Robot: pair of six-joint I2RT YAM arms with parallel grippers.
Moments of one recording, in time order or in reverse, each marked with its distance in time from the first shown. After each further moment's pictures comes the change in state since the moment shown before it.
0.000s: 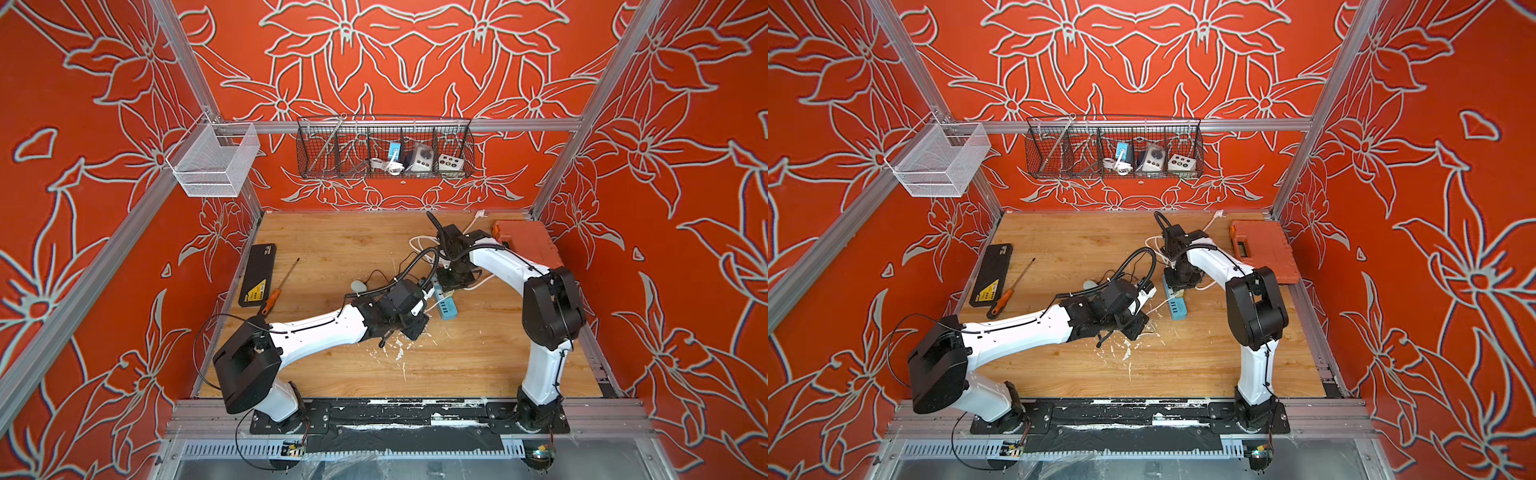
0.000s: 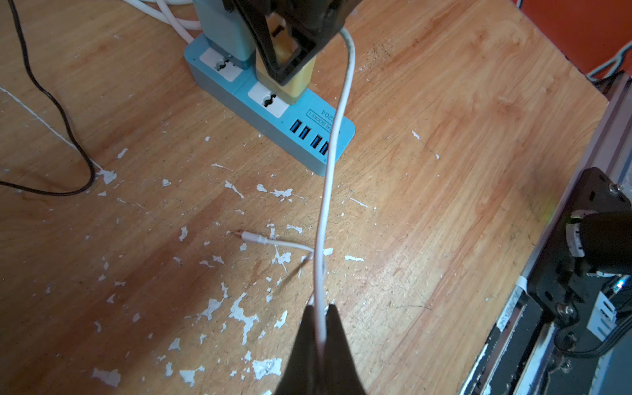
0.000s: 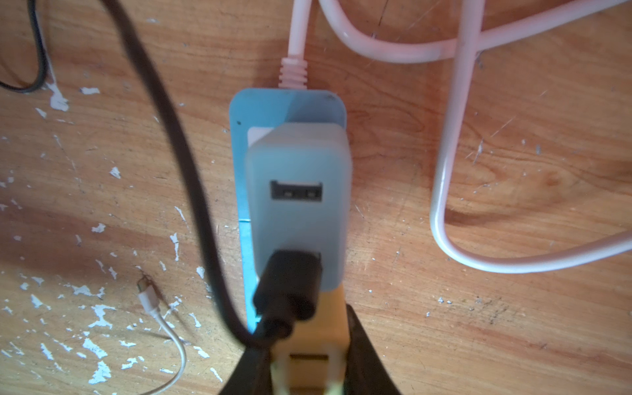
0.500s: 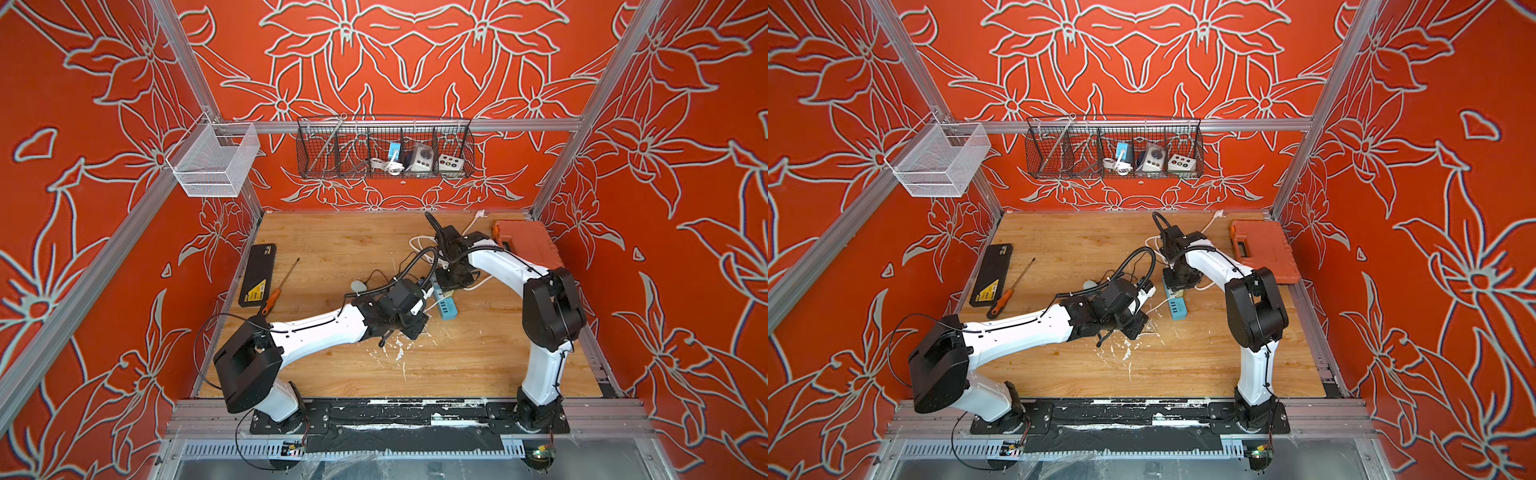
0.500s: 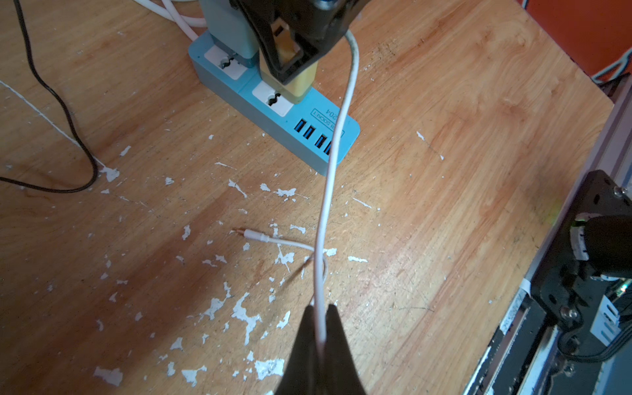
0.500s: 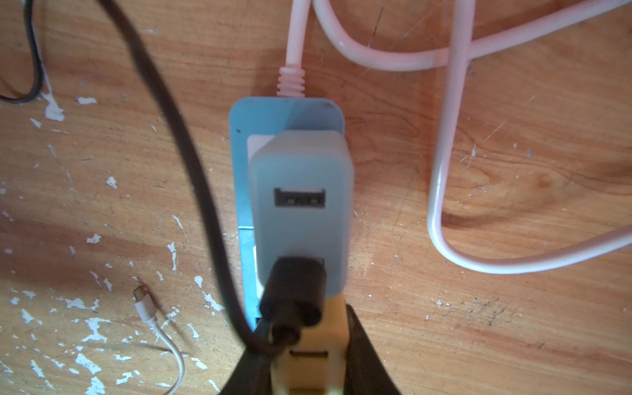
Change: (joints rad) left arm 0.006 0.001 0.000 0.000 0.000 -0.006; right arm 0.014 -0.008 -0.021 0.031 0.024 0.023
